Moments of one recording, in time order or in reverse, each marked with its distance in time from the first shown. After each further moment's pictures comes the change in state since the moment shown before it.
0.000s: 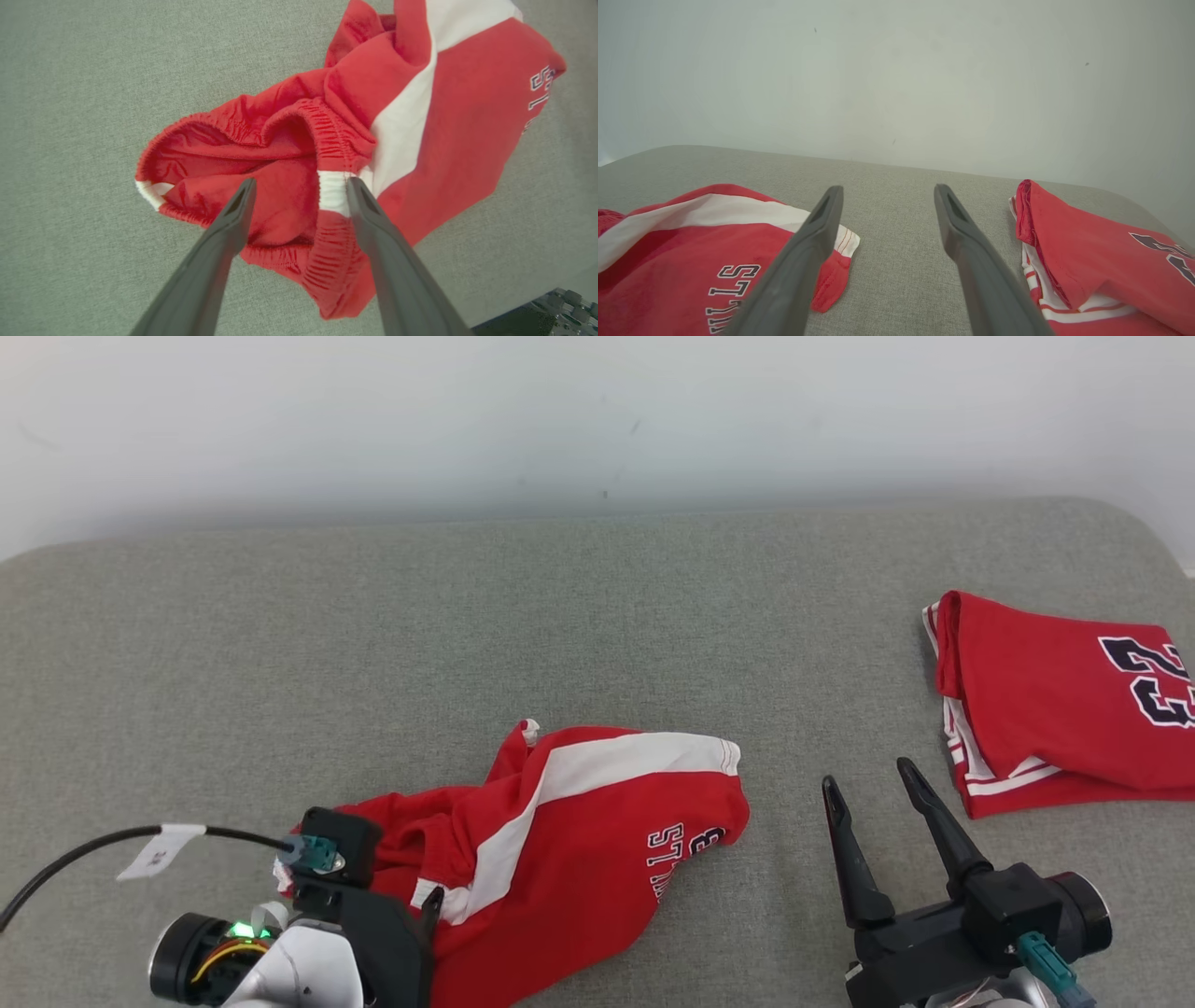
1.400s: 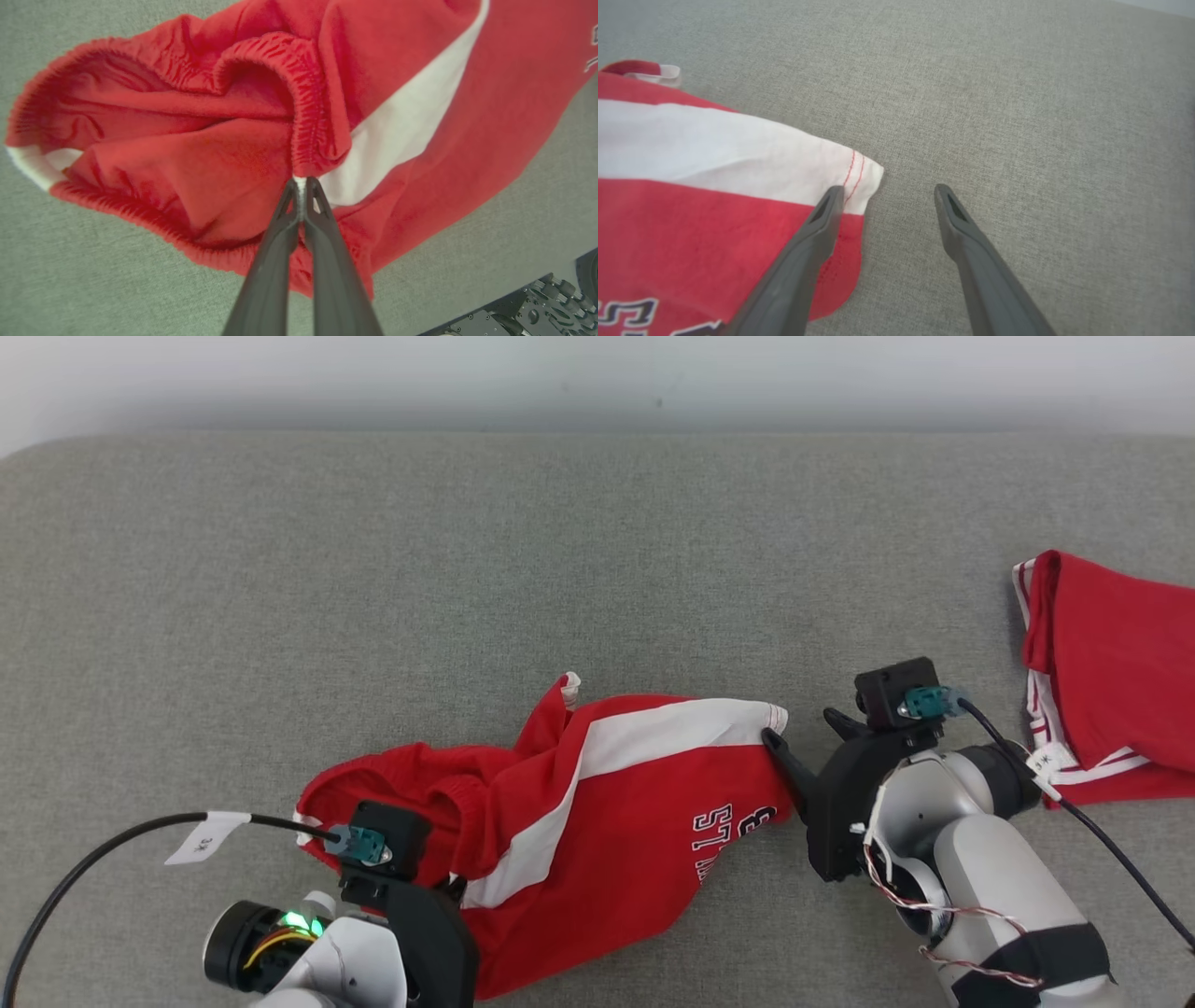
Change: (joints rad) left arm -0.043 -0.061 -0.042 0.031 -0.023 -0.031 0.011; right arm -0.396 -0.080 0.139 0.269 0.212 0.000 0.664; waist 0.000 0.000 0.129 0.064
